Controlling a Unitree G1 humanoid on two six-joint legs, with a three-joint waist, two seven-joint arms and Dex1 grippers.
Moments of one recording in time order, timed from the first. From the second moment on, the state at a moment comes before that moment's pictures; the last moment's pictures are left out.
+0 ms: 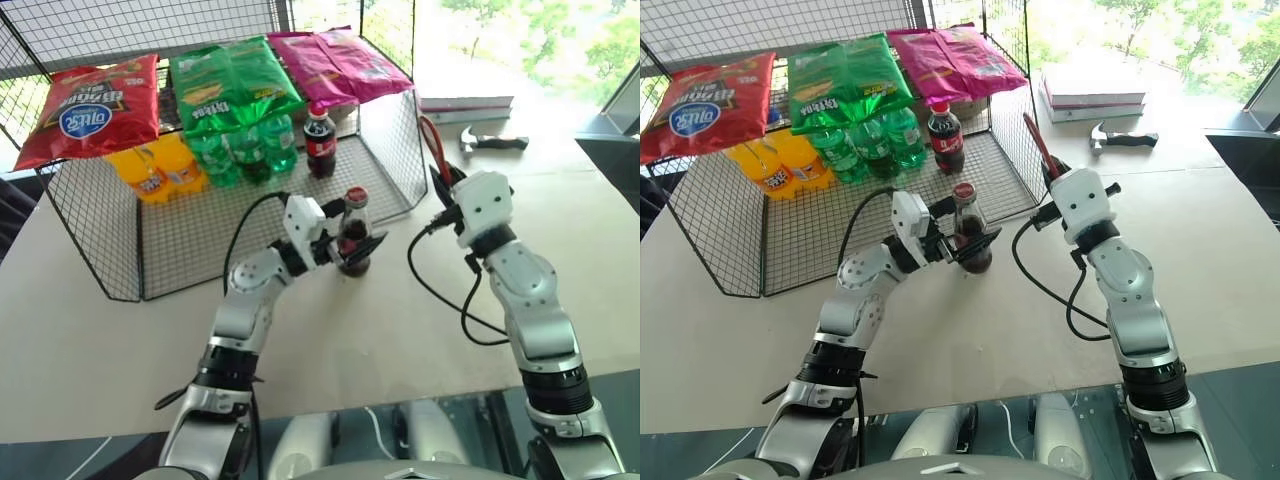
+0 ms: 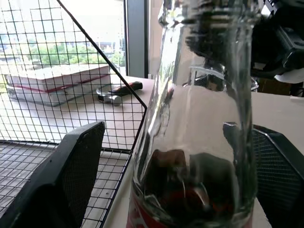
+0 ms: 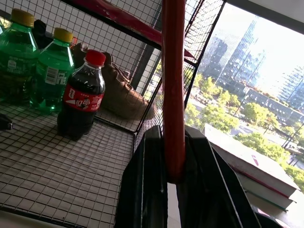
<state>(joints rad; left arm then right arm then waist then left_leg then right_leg) -0.41 0.23 -0.06 0.07 -0.33 0.02 -0.84 -0.34 -0.27 0.08 -0.31 -0.08 0.15 0.27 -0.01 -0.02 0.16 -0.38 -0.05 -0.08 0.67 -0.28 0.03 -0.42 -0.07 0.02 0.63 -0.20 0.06</state>
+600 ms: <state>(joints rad) -0.45 0.22 -0.07 0.07 -0.36 0.03 -0.88 -0.35 -0.26 0.08 -0.30 -0.09 0.13 0.27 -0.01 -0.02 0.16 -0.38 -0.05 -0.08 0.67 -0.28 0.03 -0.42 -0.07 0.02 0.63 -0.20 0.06</state>
